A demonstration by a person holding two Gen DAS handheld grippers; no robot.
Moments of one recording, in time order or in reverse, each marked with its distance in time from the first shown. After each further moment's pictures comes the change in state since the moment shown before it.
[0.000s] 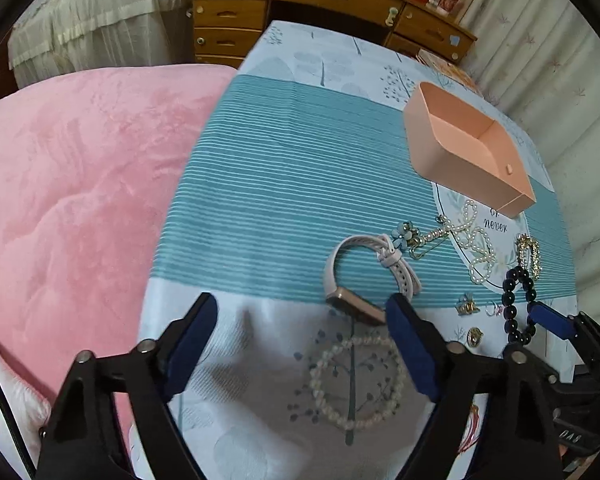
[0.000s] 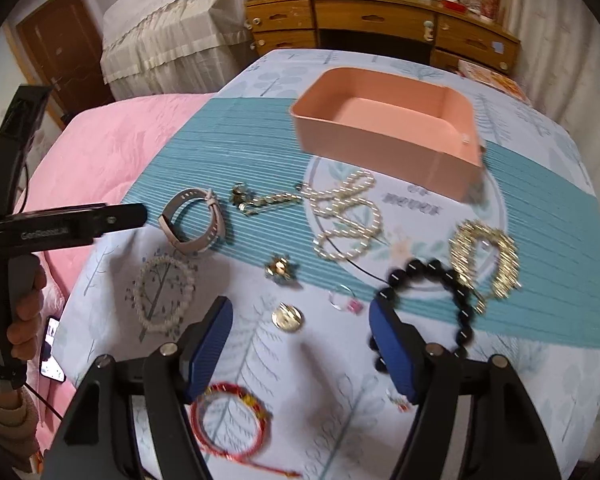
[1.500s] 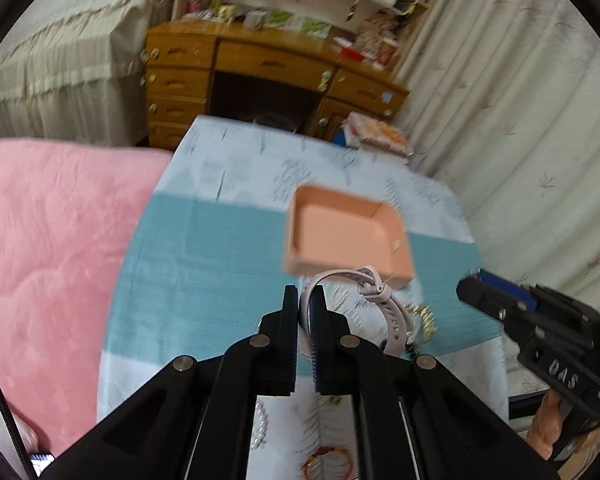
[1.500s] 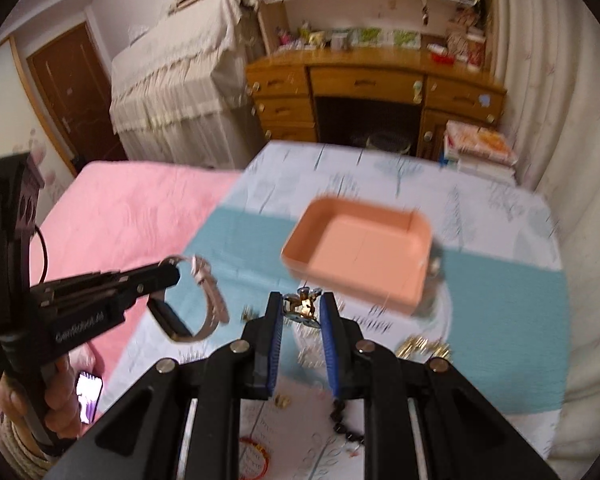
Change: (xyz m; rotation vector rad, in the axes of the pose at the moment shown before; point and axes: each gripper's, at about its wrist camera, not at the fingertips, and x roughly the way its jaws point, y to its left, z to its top) left arm -0.104 -0.092 0.054 0.062 -0.215 -0.160; right arm -0.123 -0.044 0.101 0.072 -0.221 0.008
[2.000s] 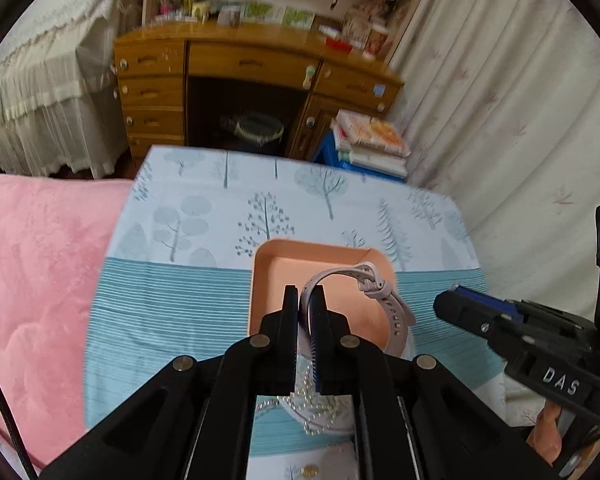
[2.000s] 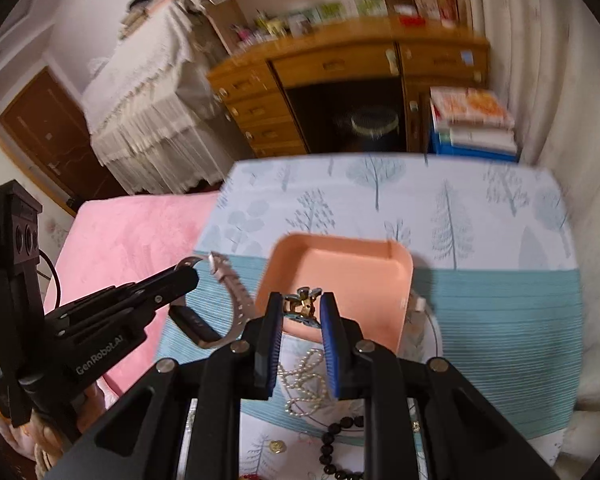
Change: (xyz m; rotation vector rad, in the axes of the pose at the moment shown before) left arm 0.092 -0.040 0.083 0.038 0.076 0.014; right arm 0.085 -0.069 0.046 0.197 0.158 0.052
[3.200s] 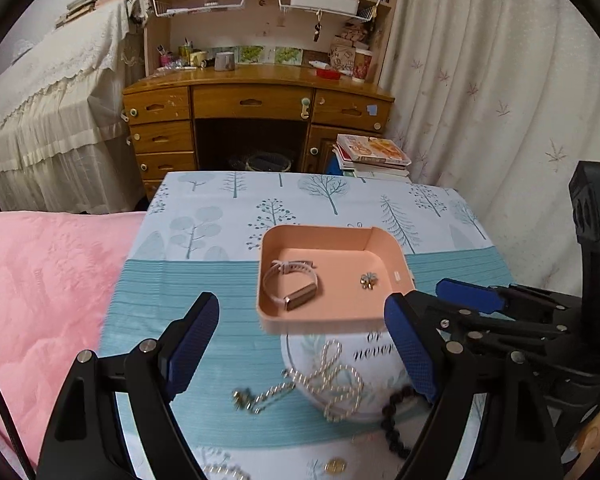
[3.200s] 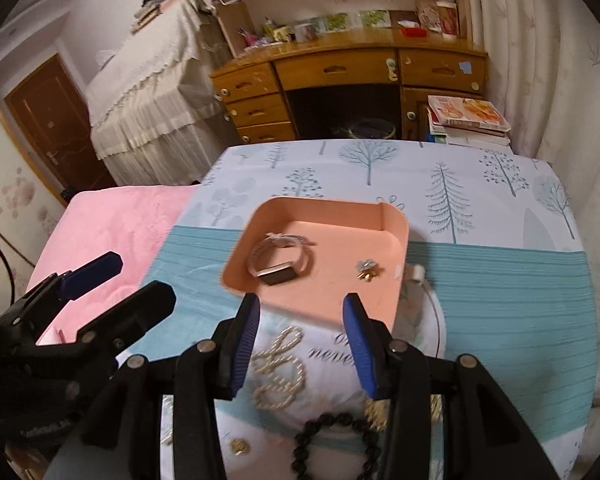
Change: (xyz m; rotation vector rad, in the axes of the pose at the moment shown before) left arm -0.035 -0.016 -0.091 0.135 -0.206 0.086; right arm -0.009 0.007 -0.072 -0.085 -0.121 -0.007
